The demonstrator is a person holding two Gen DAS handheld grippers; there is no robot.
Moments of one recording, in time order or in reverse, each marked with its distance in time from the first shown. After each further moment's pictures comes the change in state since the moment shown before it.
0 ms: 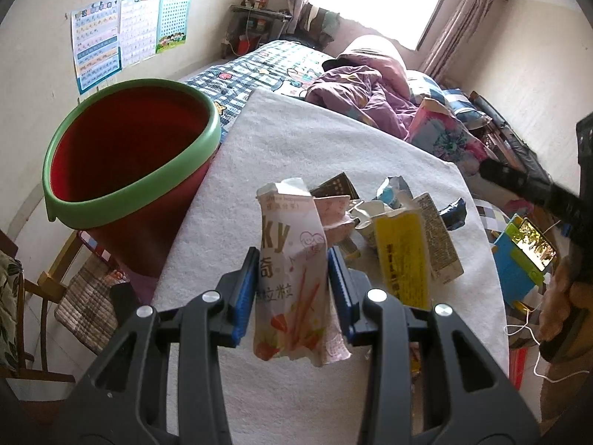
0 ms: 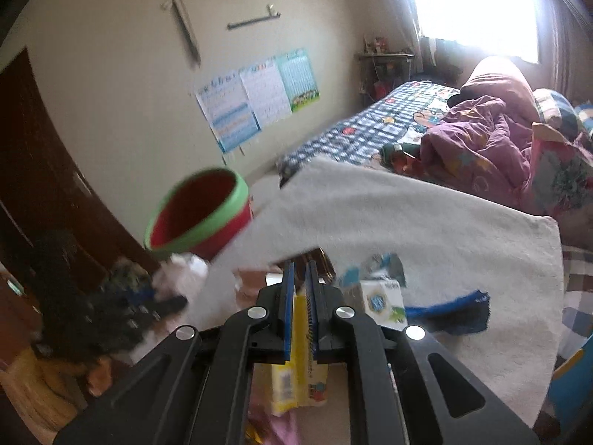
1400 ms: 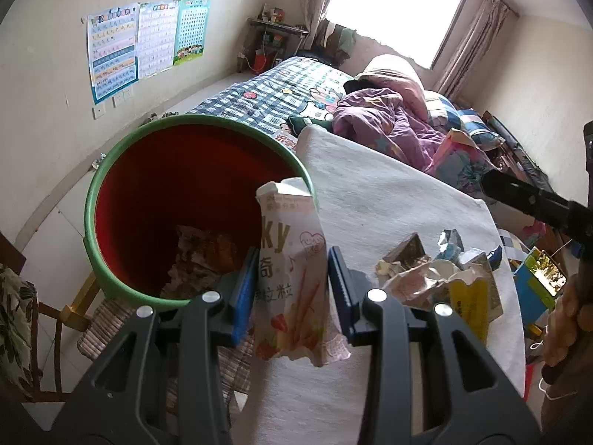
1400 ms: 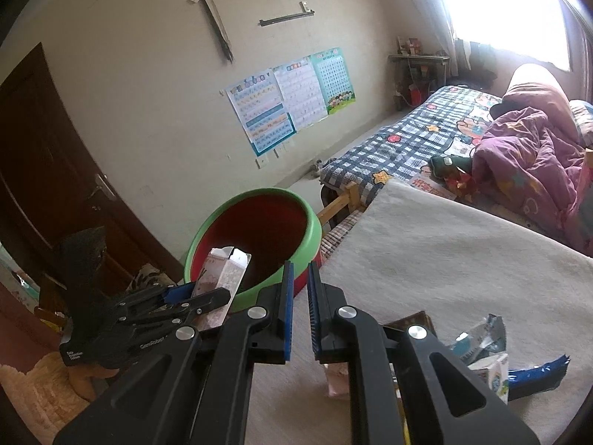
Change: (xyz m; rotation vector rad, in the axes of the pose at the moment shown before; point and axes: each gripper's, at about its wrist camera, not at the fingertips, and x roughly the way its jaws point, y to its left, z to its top) left arm 0.001 0.096 0.056 -0.024 -0.052 0.026; right arm 0.078 0.090 0.054 -0.049 0.023 0.089
